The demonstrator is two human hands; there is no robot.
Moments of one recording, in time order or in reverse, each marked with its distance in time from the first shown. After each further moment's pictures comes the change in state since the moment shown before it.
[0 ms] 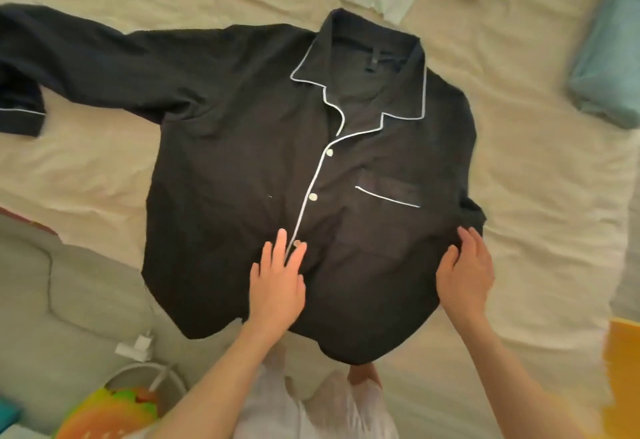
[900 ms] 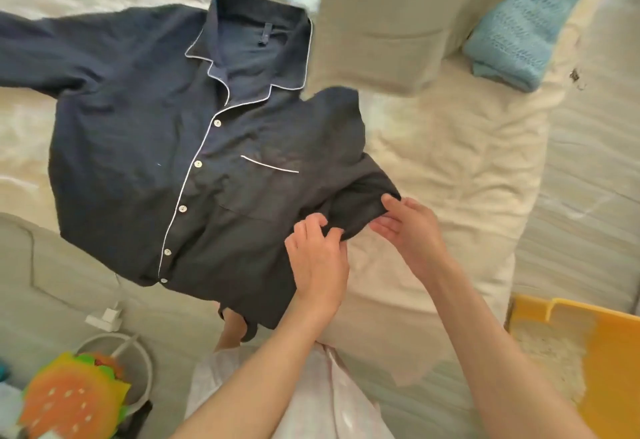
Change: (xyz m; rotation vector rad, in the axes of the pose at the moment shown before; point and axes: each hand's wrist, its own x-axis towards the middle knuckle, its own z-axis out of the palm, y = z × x) left_hand -0.036 0.281 0.045 -0.146 0.485 0.039; right_hand 0.086 0.083 -0.110 1.108 -0.677 0.302
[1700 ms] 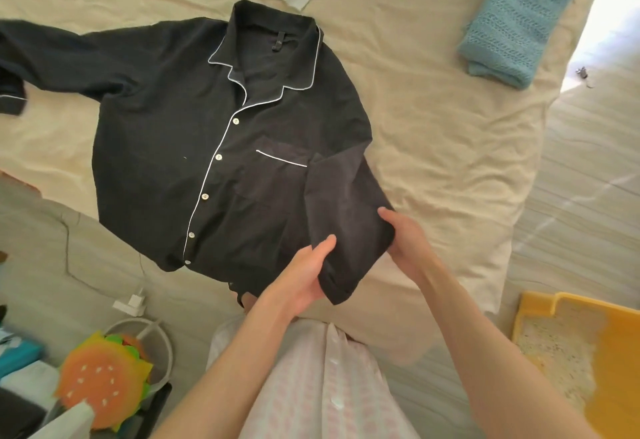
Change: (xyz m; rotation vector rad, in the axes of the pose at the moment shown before) left_hand -0.026 -0.017 -0.046 -1.459 -0.749 -0.945; right_hand -0.023 0.023 -0.011 0.013 -0.052 0.218
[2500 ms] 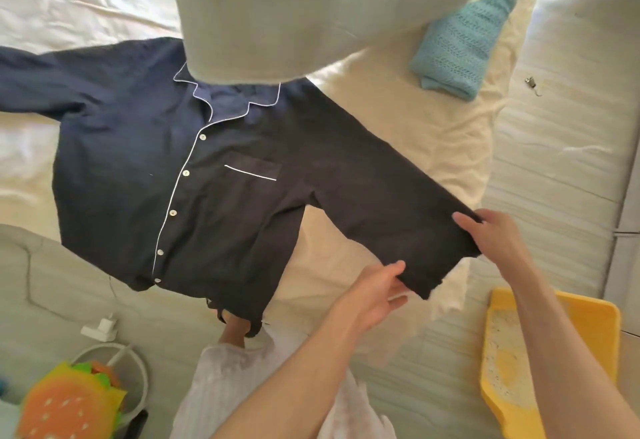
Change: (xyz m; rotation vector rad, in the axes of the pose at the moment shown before) left_hand 0.014 -0.046 0.128 0.103 -0.142 -0.141; right_hand -0.059 -0.086 -0.127 -0.892 0.511 -0.209
